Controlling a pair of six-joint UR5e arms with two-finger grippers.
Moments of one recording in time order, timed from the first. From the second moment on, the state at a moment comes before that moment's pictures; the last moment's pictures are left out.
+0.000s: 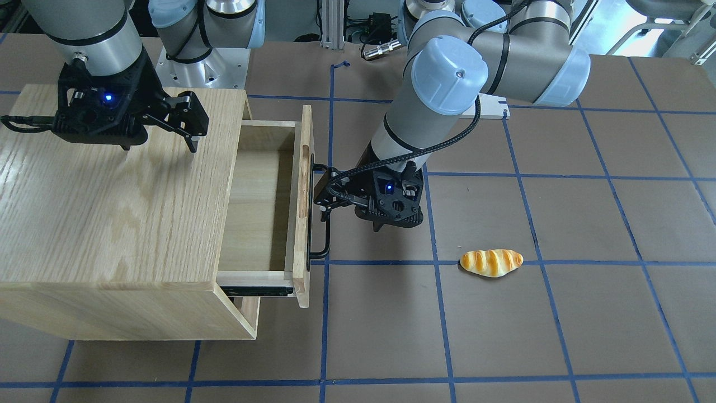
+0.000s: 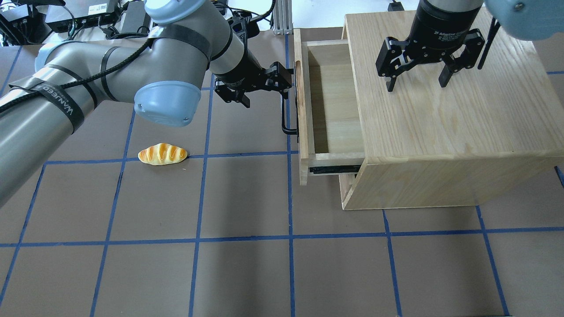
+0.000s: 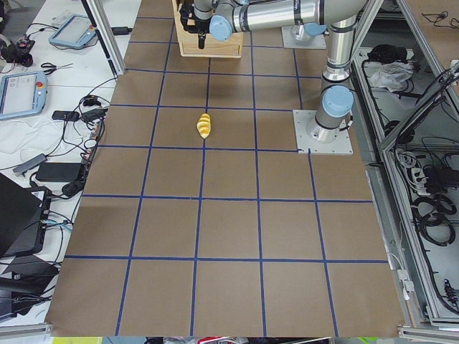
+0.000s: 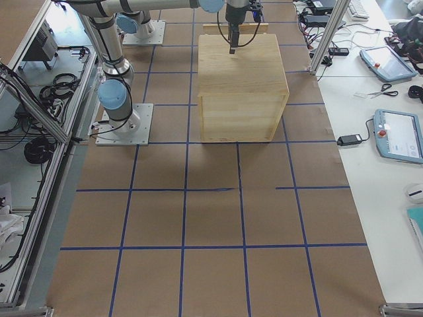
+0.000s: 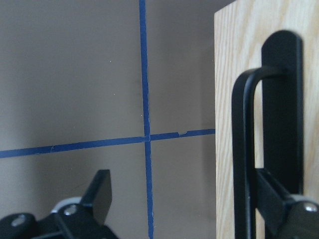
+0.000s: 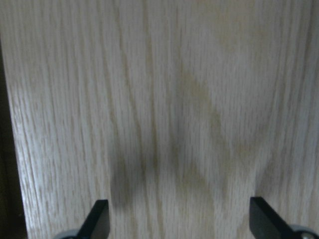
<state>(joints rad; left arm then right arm) -1.78 -1.83 -1.62 -1.07 1.28 -0.22 1.60 -1.49 1.43 -1.47 -1.61 0.02</state>
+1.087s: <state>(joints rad) -1.73 -1.79 -1.66 -1.08 1.28 -0.12 1.60 -1.49 1.43 -1.47 -1.61 0.02</state>
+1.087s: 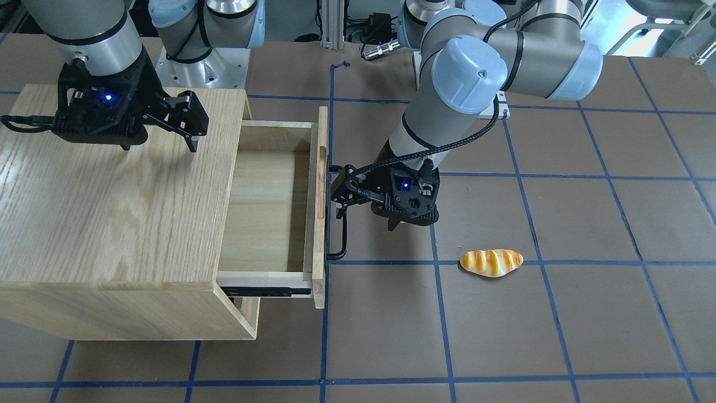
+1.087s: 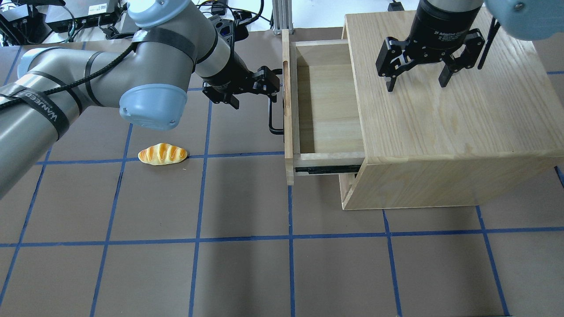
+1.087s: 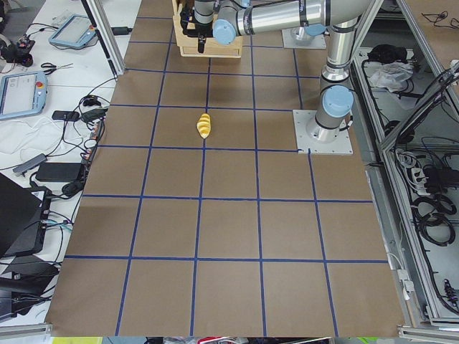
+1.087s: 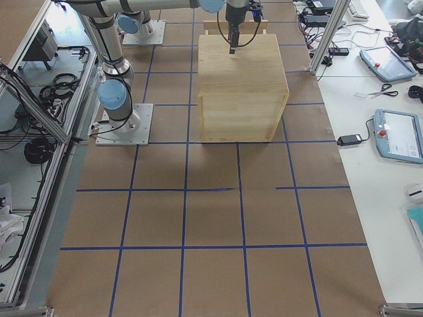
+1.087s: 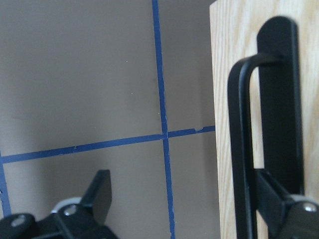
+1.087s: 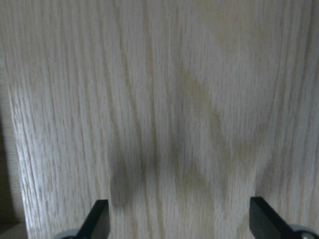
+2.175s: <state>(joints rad) -1.69 -1.76 -1.69 -1.08 1.28 -0.06 1.60 -1.49 1.43 -1.47 -1.61 0.02</state>
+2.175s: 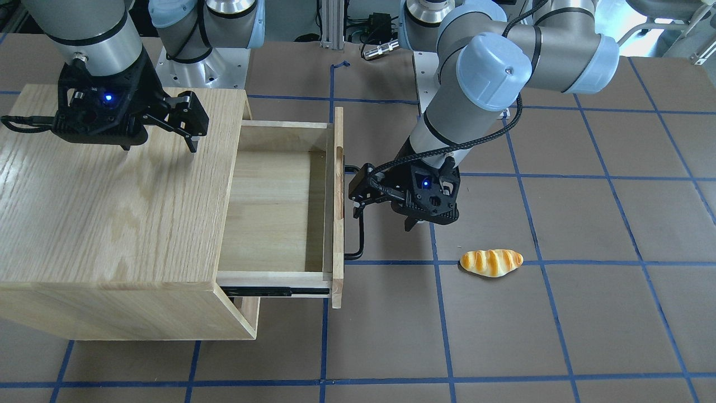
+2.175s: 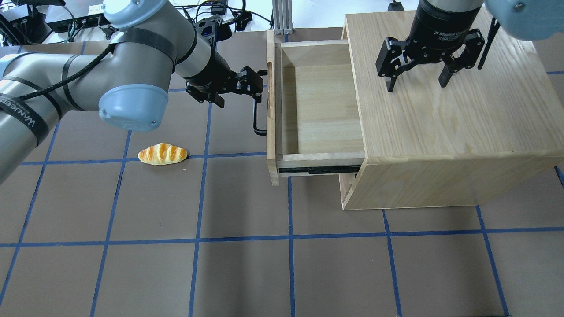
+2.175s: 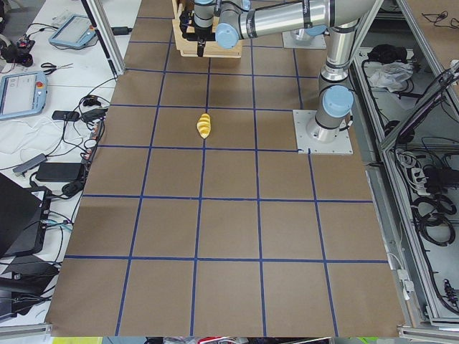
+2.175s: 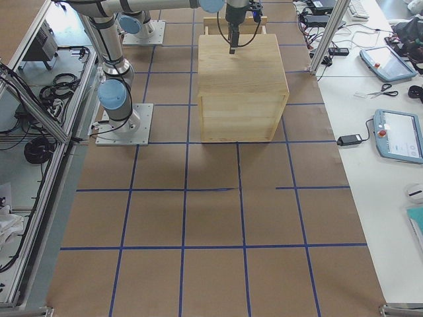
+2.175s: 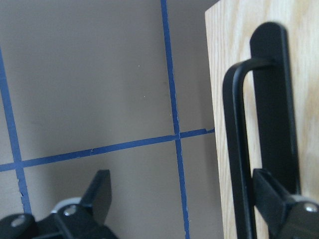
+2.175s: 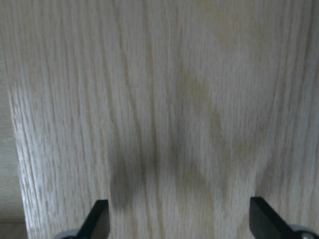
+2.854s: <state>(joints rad) -1.67 -1.72 -1.68 -1.16 1.30 -0.05 1.60 -1.49 1.43 -1.47 -1.61 0.02</state>
